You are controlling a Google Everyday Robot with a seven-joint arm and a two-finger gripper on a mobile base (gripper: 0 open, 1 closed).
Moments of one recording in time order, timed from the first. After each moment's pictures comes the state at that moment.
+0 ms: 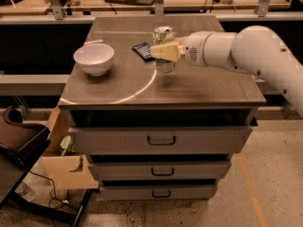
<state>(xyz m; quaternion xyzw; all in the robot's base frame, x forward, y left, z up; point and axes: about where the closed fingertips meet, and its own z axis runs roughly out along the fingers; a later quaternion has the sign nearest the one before) 0.681 -0.057 0.931 -0.27 0.76 0.25 0.54</state>
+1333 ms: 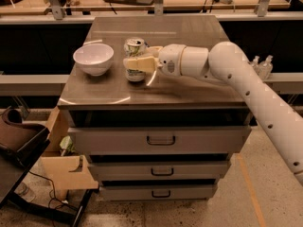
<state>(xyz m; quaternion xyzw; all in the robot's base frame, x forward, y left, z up) 0.681 0.033 0.898 -0.36 0.65 0.39 0.54</state>
